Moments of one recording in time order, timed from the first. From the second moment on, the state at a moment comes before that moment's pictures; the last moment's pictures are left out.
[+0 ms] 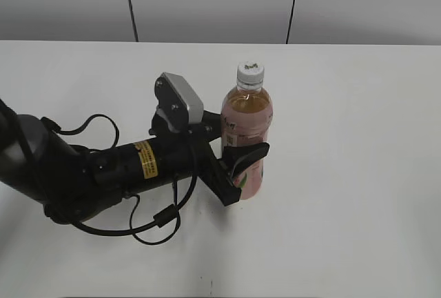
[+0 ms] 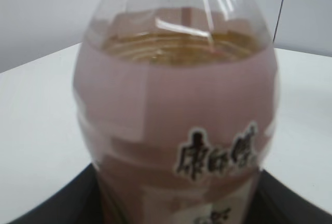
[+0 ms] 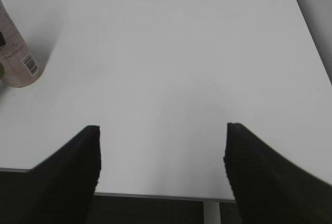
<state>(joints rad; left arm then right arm) -0.60 2.11 -0.77 0.56 -1.15 -0.17 0.06 -0.01 -0.51 0.05 1.10 -0.13</state>
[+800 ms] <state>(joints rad) -0.60 2.11 -0.77 0.57 -1.15 -0.17 0.11 1.21 -1.08 0.54 1.15 -0.46</state>
